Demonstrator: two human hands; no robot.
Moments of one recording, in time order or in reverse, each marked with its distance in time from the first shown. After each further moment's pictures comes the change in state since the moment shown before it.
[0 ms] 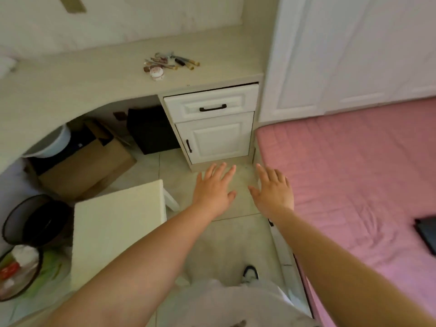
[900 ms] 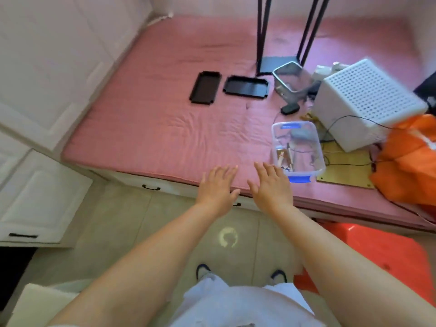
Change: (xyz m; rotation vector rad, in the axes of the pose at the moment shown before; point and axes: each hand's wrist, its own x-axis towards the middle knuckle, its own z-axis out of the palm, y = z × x) left_hand -0.335 0.251 0.146 0.252 -0.219 1.121; right_hand -0.514 0.104 0.134 0.333 0.304 1.107
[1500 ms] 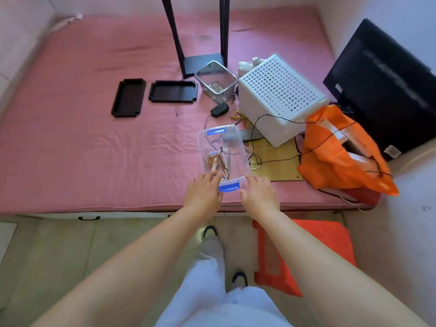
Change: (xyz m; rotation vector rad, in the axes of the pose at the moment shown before) left_hand 0.121 0.189 0.036 0.021 -0.094 0.208; right_hand 0.033 0.210 -0.039 0.140 -0.050 0.243
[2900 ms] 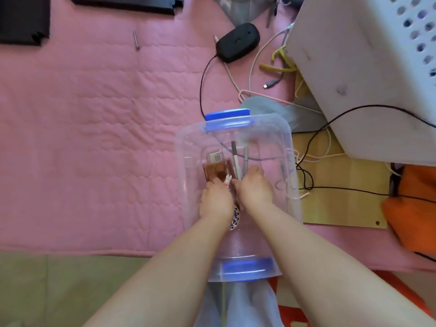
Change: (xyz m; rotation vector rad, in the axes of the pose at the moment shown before) left_hand 0.325 -0.088 0.223 -0.351 -0.445 -0.652; right_hand 0.372 0.028 0.217 0.025 -0.370 0.347
